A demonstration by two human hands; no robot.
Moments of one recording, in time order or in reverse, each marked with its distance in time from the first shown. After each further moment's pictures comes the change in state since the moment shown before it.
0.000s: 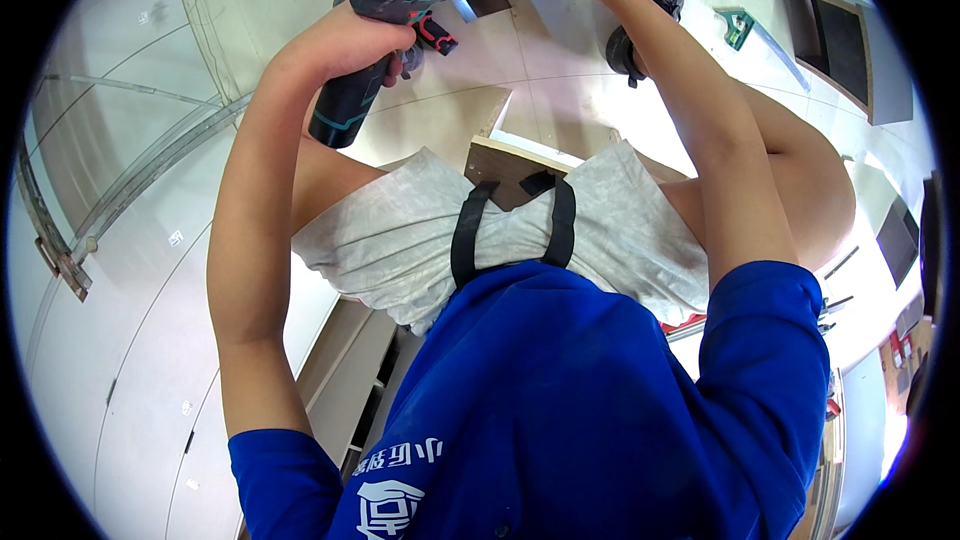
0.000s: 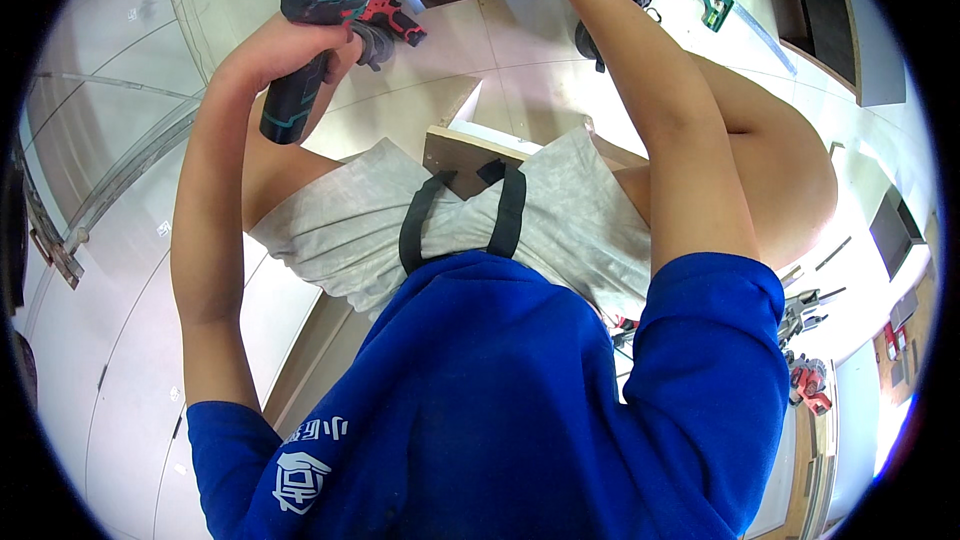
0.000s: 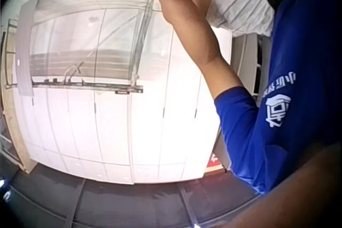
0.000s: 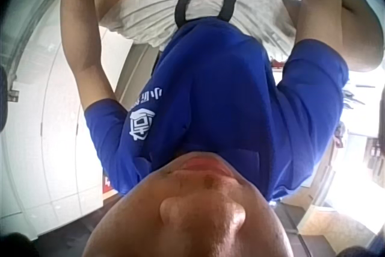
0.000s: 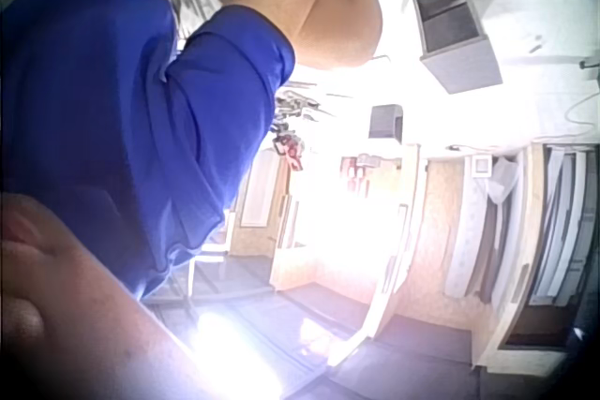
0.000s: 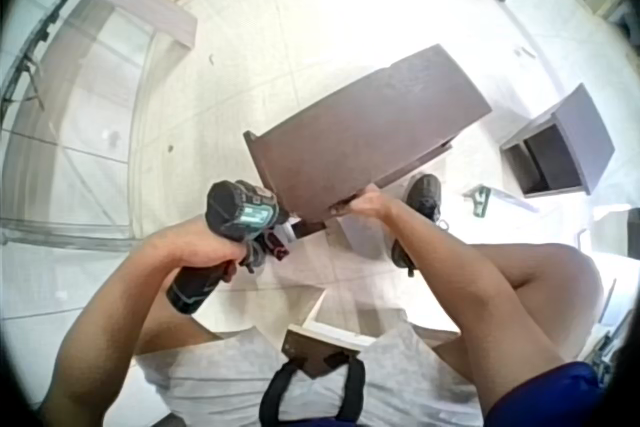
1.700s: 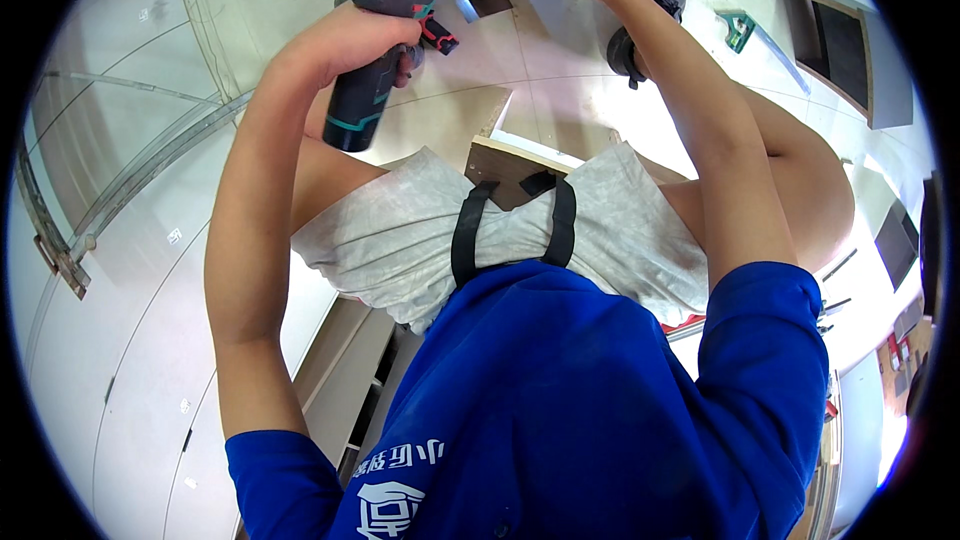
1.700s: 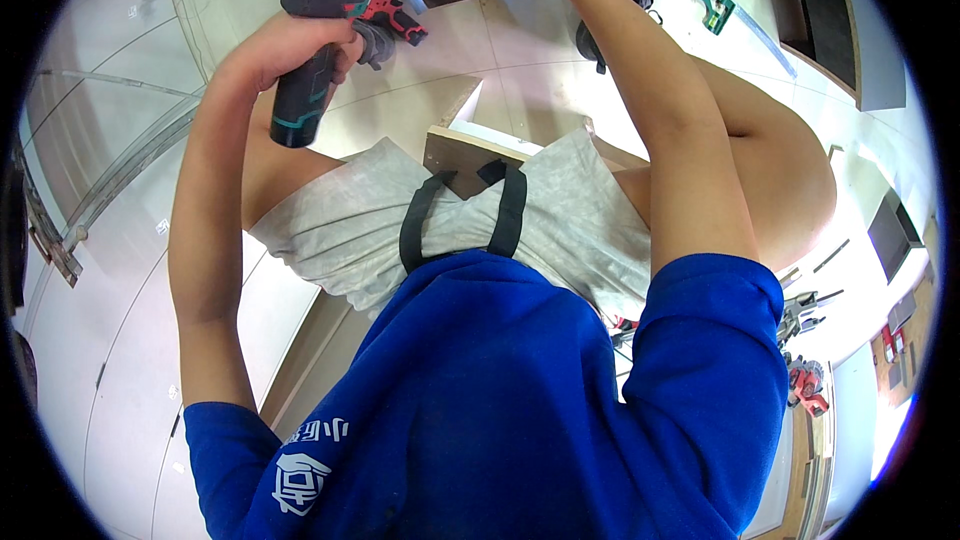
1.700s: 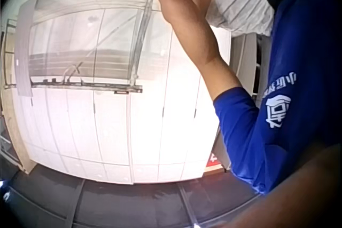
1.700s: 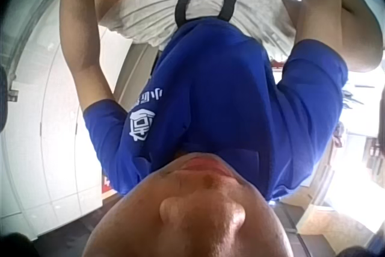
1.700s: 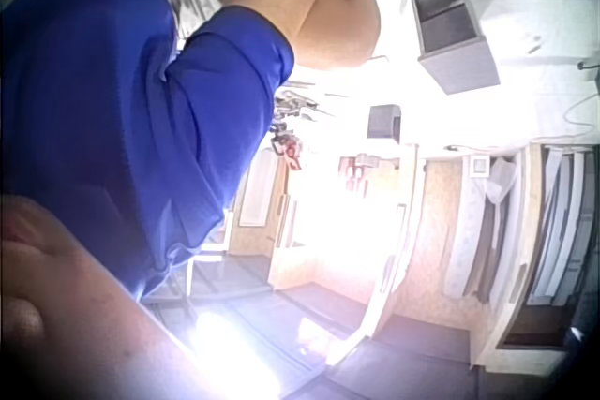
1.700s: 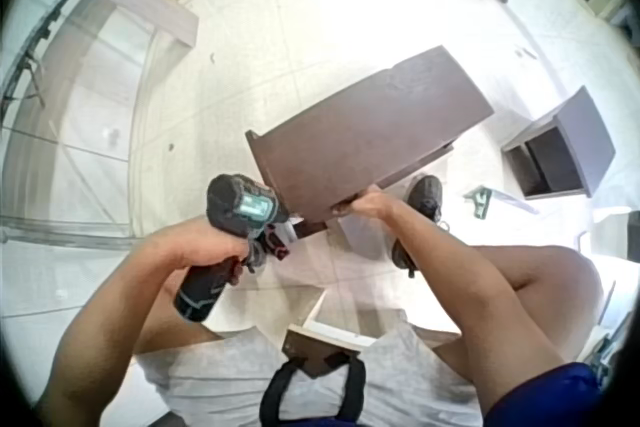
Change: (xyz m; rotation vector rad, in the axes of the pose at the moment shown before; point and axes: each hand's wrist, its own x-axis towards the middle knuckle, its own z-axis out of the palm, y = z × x) left_hand 0.005 -0.007 -0.002 -0.038 -0.030 0.028; right_hand -0.005 -0.023 -0.002 -0.019 -0.016 0.048
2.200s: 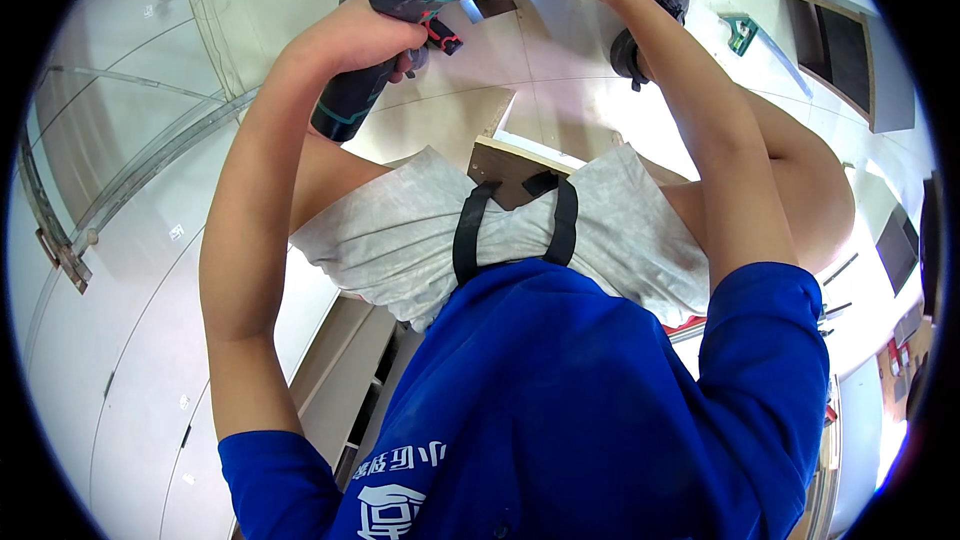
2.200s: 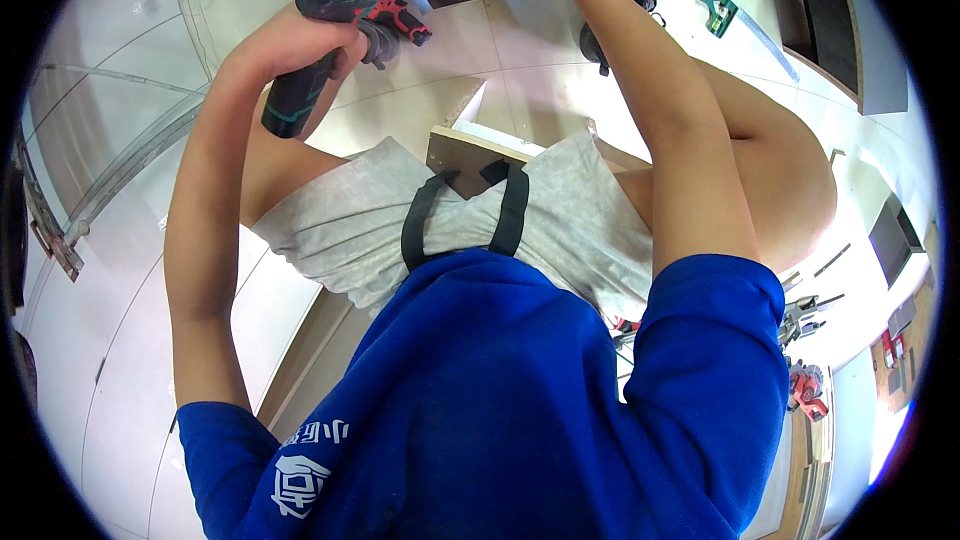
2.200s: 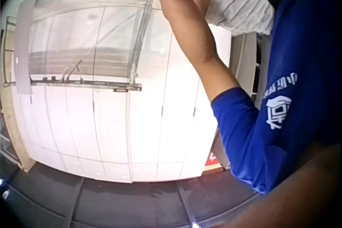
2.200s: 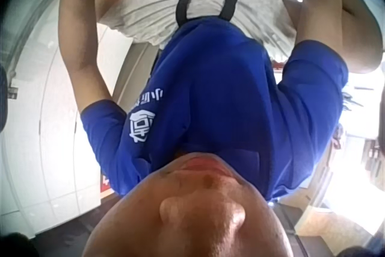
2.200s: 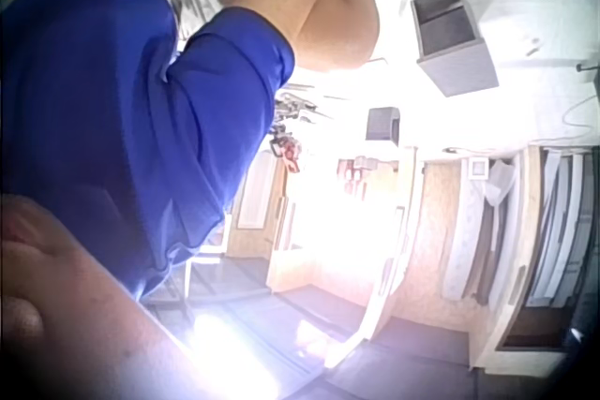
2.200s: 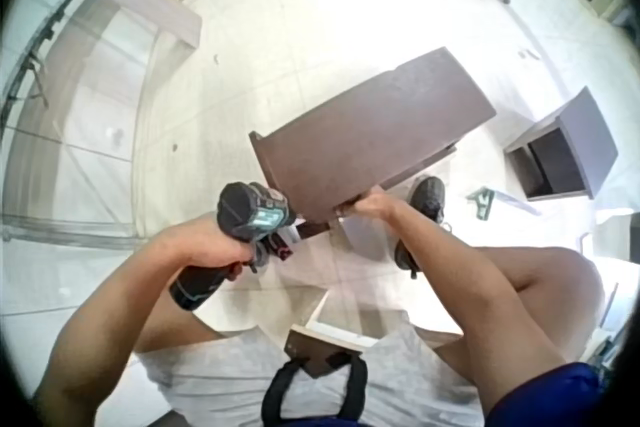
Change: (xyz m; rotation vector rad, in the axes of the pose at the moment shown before) left_hand -0.004 0.013 0.001 0.100 -0.001 -0.054; right_hand -0.002 -0.004 0.000 0.014 0.041 -0.022
